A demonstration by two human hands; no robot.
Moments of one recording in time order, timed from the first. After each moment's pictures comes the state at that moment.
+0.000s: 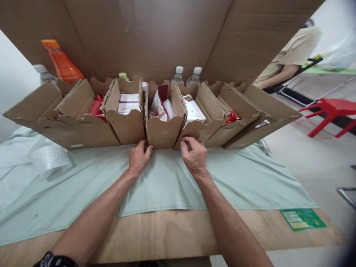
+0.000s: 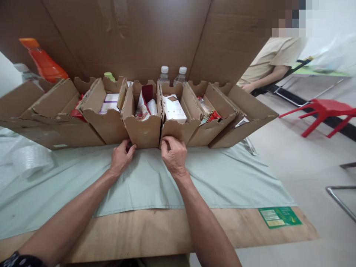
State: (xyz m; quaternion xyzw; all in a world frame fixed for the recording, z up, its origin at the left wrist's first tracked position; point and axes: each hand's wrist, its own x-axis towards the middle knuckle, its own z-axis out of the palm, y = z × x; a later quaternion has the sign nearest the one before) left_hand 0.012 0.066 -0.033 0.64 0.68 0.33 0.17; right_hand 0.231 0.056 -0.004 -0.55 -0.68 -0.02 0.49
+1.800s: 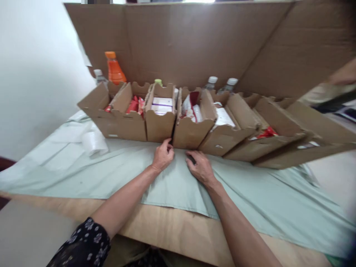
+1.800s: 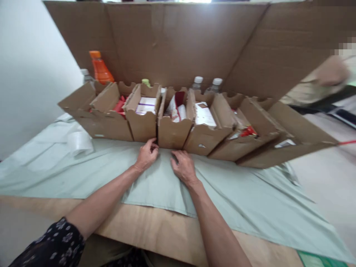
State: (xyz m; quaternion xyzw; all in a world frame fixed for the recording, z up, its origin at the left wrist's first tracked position) left_hand 0.012 0.070 -0.038 0.63 0.60 0.42 0.25; right_hand 0.217 0.071 -0.060 -0.46 -0.83 0.03 0.33
